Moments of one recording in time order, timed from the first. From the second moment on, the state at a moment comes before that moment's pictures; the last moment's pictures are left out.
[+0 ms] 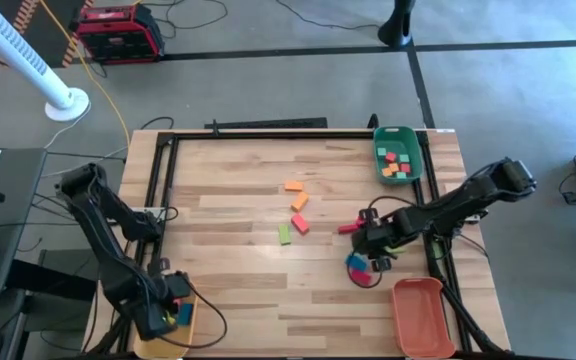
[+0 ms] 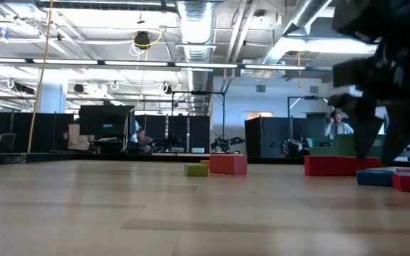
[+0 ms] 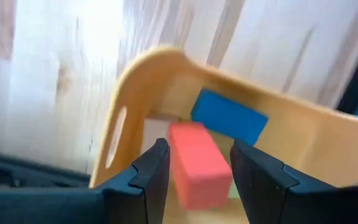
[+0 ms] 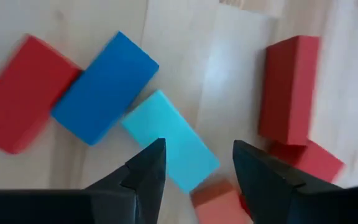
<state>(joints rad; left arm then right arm) -1.05 1.42 1.10 -1.12 -0.12 -1.32 0.30 1.33 0.66 -0.62 0.16 0.09</state>
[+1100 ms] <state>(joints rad) -0.70 1.20 1.12 -1.15 -0.33 -0.70 0.32 1.36 0.66 -0.60 0.07 0.01</state>
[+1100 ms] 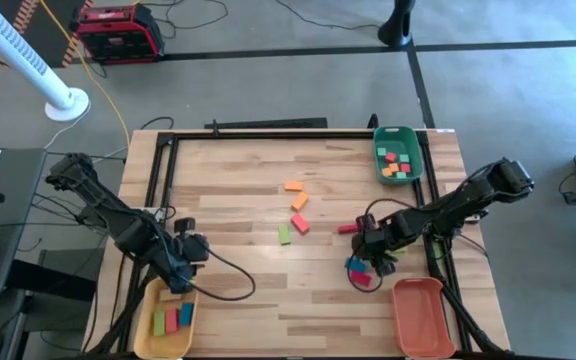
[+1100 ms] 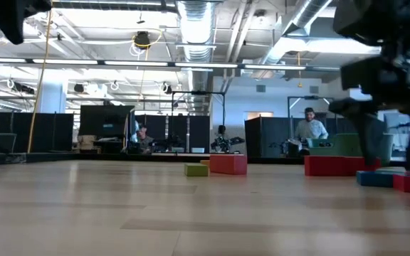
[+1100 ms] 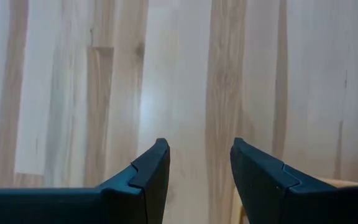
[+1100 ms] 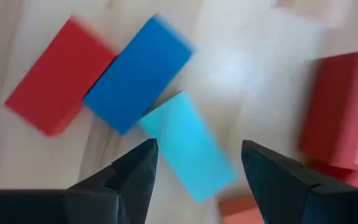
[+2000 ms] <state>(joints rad) -0.27 1.21 1.11 -0.90 -0.34 -0.03 0.35 1.49 0.77 -0.67 0.04 0.06</state>
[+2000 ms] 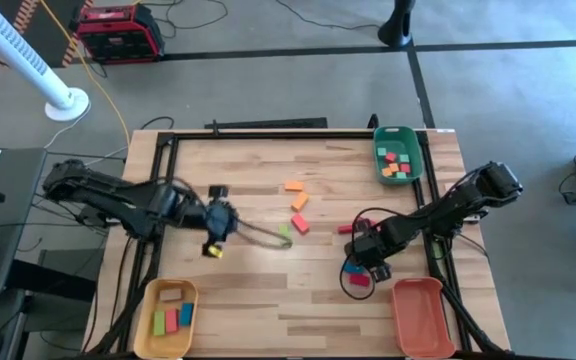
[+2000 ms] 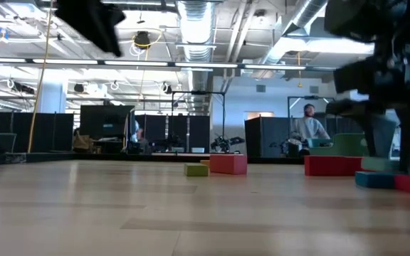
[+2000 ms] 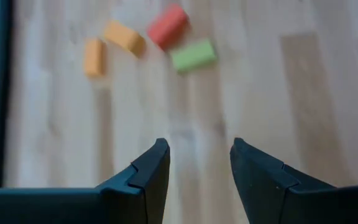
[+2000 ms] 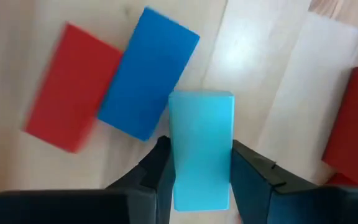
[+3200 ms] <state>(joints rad) 0.11 2.03 1.50 -0.52 0.12 0.70 1.01 1.49 1.15 -1.17 0.02 1.34</state>
